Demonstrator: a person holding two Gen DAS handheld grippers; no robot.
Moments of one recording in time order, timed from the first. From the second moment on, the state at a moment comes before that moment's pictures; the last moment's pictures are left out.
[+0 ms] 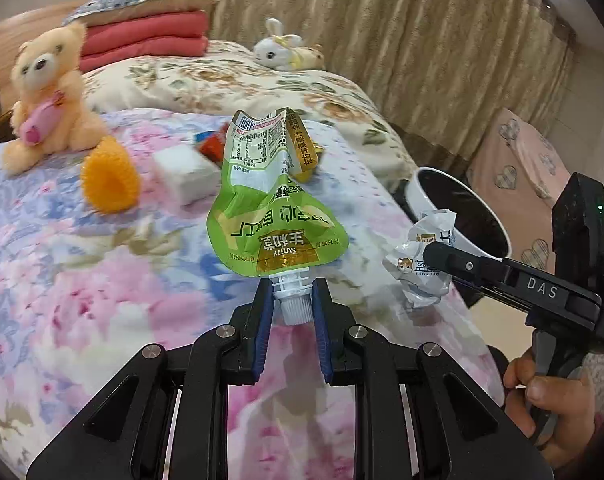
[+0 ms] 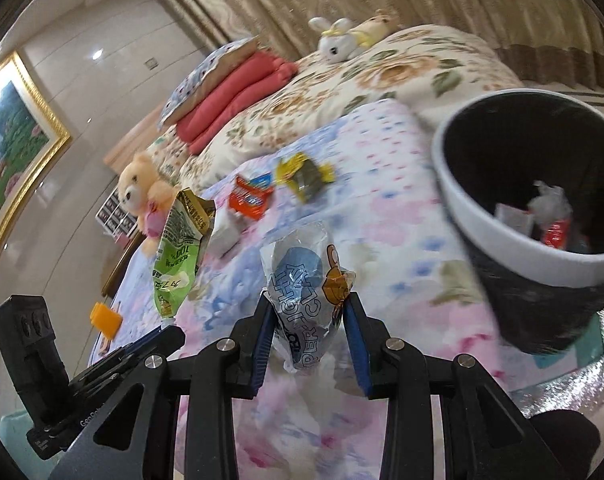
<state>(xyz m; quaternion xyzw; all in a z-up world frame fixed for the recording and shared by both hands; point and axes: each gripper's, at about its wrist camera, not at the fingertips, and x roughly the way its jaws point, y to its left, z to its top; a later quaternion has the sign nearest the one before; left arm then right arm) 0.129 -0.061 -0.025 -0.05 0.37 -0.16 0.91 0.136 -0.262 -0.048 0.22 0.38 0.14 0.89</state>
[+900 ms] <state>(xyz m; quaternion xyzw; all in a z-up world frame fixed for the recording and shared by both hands) 0.143 -0.174 -0.014 0.01 0.37 -0.26 0.89 0.106 -0.362 -0.035 0.27 0.34 0.06 0.90</state>
